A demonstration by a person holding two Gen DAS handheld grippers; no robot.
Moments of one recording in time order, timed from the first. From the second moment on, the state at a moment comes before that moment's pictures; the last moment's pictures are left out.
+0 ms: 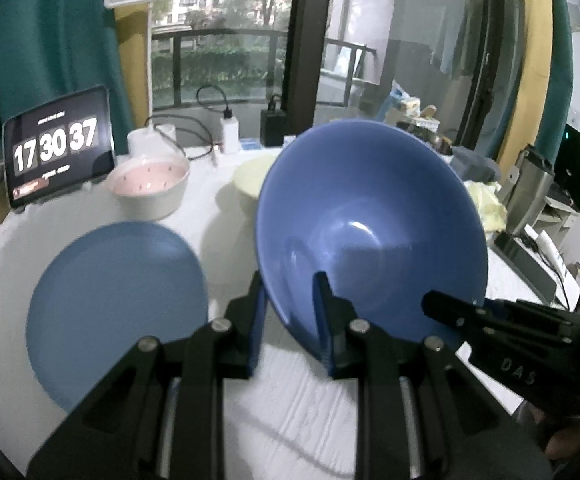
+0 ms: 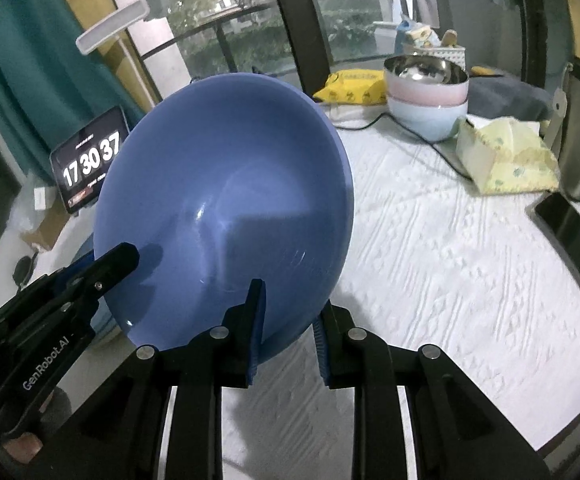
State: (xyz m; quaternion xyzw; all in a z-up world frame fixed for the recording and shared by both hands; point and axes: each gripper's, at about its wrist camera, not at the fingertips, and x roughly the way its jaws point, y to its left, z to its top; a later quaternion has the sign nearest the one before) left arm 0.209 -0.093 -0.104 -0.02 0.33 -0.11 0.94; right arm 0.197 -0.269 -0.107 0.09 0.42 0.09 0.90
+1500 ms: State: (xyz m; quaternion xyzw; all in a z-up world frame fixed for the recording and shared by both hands) left arm 0.192 -0.072 -0.108 0.01 0.38 -0.13 0.92; right arm 0.182 -0.281 -0.089 0.11 0.44 0.07 0.89
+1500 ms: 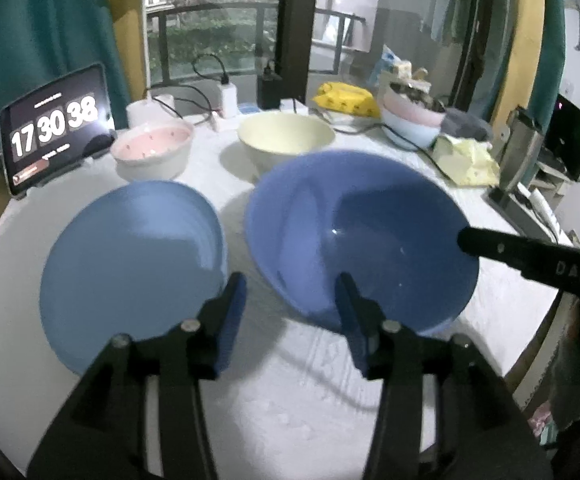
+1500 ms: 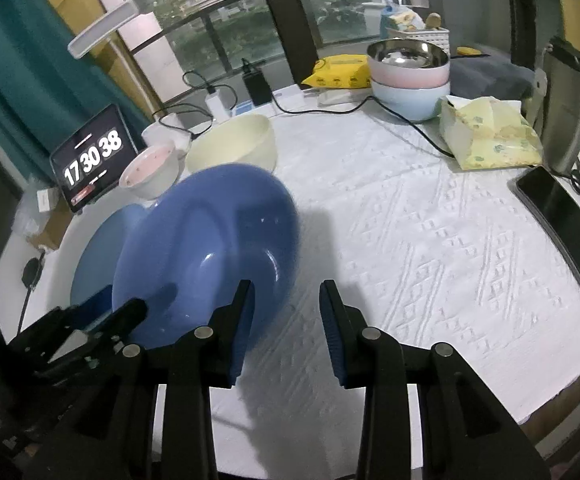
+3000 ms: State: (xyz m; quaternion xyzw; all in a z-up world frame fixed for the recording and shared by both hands) left arm 0.293 -0.081 -0.056 -0.02 0.36 -0.13 0.92; right arm 0.287 -0.278 -0.061 0.07 0.40 0.12 0.91
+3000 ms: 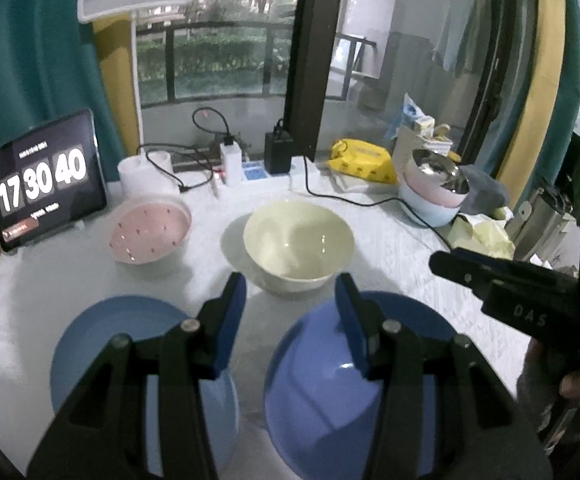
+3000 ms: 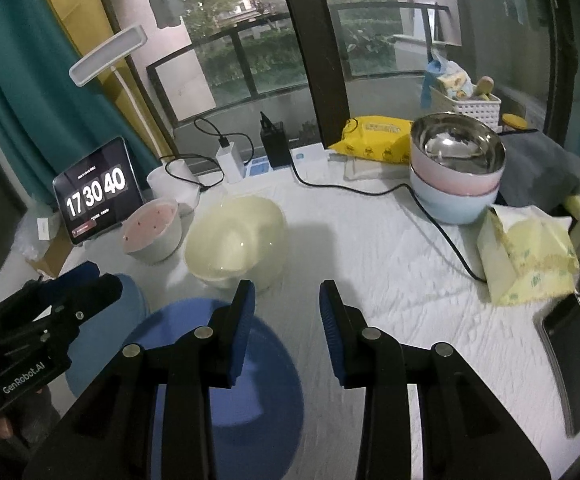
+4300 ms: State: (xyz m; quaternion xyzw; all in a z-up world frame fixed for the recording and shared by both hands) left arm 0.436 -0.081 -0.132 -0.08 0.56 -0.10 0.82; right arm 0.451 -0.251 -0.120 0.08 0.55 0.19 0.81
